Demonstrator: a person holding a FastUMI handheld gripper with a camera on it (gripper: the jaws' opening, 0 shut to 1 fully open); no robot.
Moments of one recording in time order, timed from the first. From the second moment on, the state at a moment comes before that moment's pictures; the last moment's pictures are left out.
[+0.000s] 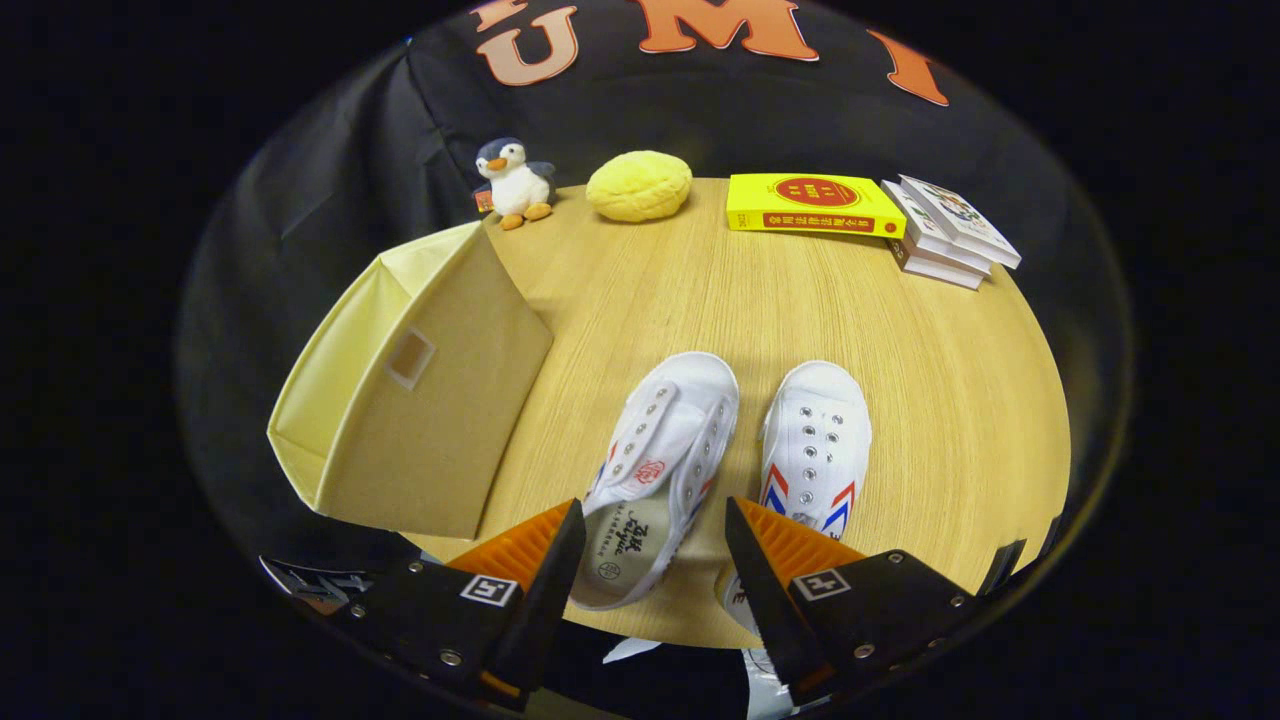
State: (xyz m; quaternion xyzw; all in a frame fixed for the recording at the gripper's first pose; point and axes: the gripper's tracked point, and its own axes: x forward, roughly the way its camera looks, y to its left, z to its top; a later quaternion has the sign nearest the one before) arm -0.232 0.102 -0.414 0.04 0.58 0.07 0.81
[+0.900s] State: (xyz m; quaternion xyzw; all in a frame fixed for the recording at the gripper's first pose) arm -0.215 0.086 -0.479 0.01 0.55 -0.02 0.83
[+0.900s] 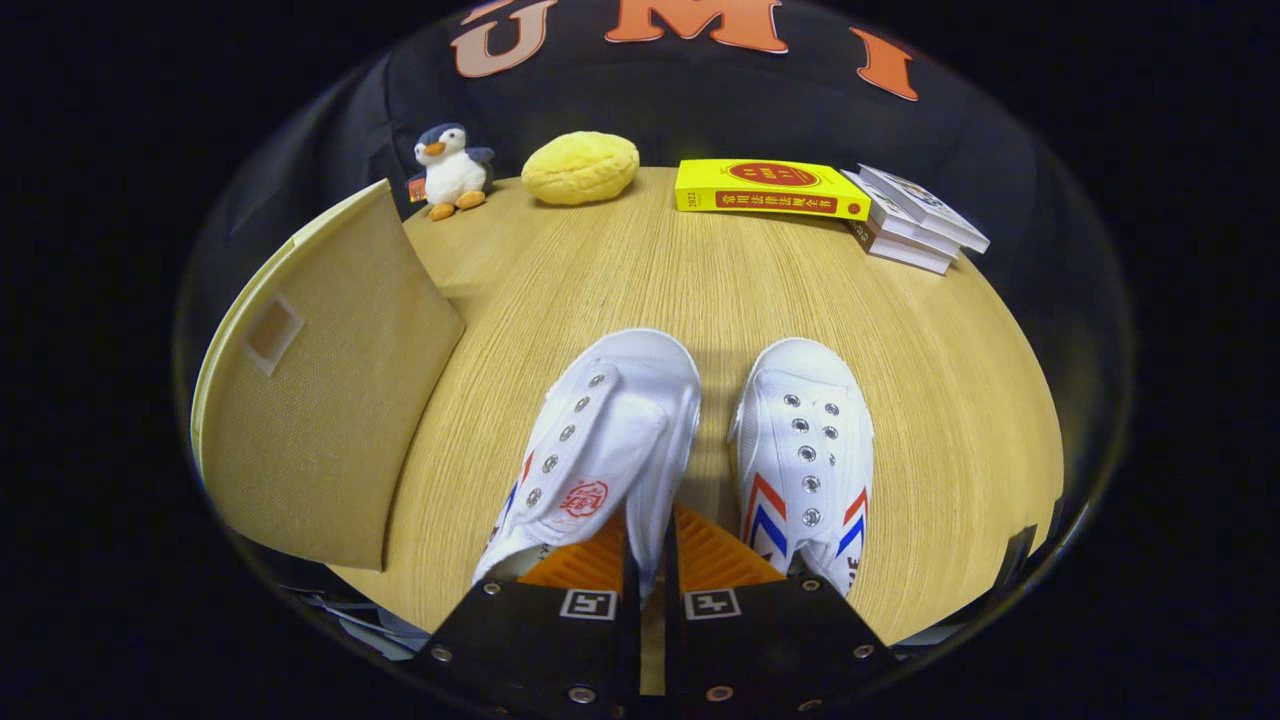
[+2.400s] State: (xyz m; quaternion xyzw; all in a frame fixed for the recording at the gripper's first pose) arm -0.121 0.165 -0.316 0.14 0.47 -0.01 0.87
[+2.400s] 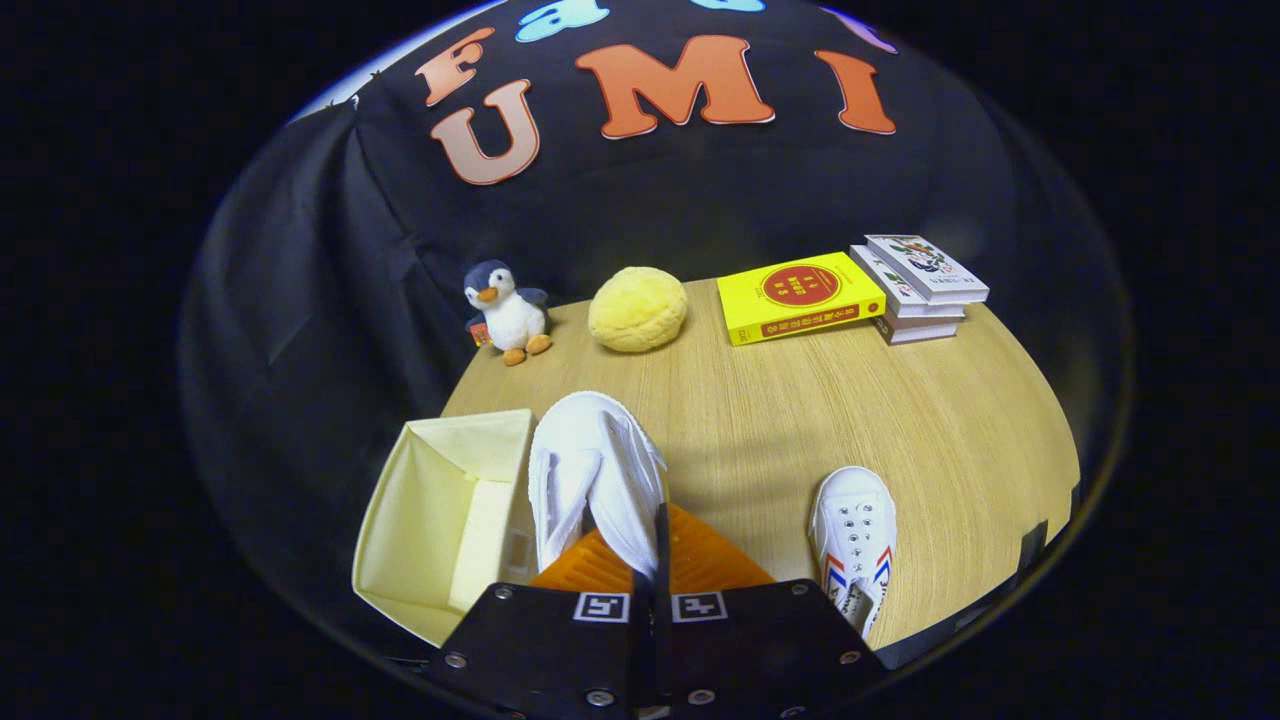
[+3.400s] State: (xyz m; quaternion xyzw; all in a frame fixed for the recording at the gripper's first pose) arm -0.118 0.336 -0.351 0.17 0.56 0.02 0.81
